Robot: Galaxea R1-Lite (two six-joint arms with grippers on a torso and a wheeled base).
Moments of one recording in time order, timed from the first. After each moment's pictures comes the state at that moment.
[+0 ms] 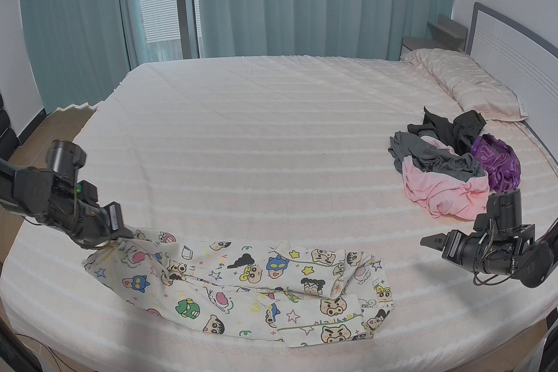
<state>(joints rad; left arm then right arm) 0.06 1.75 -0.88 0.12 -0.26 -0.33 0.18 1.77 -0.36 -0.71 0.02 0.61</state>
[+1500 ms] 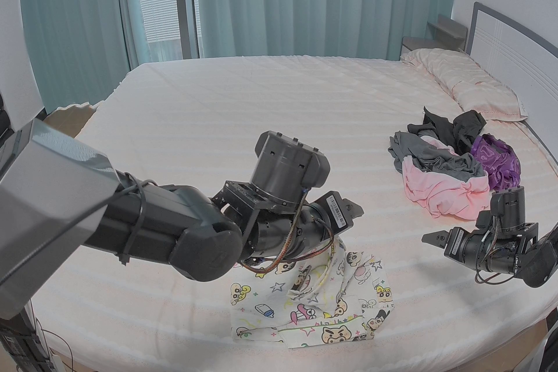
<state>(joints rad) -0.81 2.05 -1.25 -0.24 -0.03 -0.99 0.18 1.74 -0.36 -0.70 0.02 0.60</state>
